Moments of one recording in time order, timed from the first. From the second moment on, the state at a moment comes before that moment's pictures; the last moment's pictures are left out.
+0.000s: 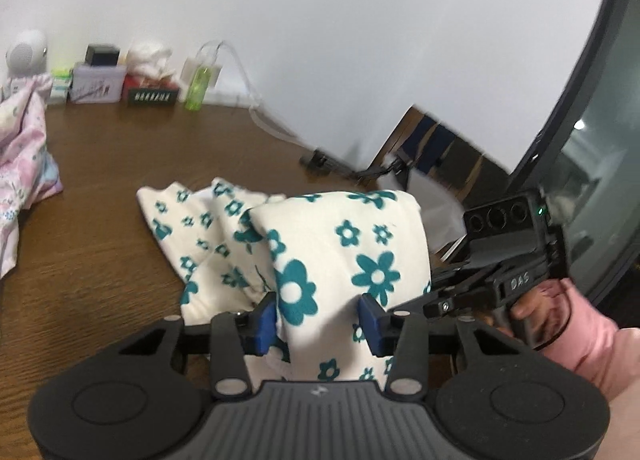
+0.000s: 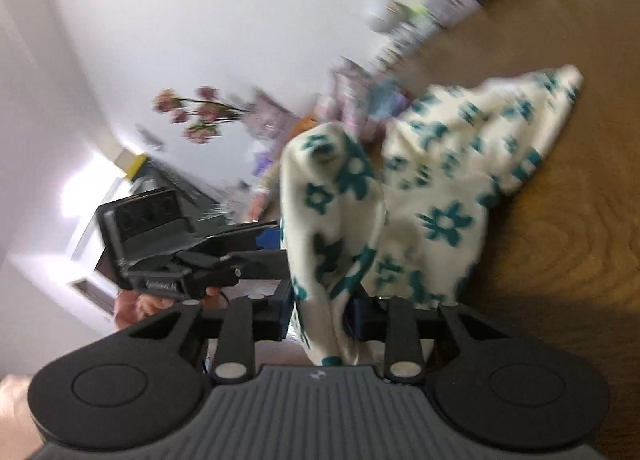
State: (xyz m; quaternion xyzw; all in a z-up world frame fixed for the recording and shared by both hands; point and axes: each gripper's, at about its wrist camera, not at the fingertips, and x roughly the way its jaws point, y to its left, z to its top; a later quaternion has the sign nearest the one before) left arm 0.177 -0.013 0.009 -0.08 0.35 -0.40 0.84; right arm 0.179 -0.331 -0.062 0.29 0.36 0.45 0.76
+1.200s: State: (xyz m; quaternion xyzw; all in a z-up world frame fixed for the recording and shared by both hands) left arm 0.159 -0.080 -0.022 0.11 0.28 -0.26 0.92; right arm 0.133 -0.257 -0.028 -0.04 0.25 0.22 0.94
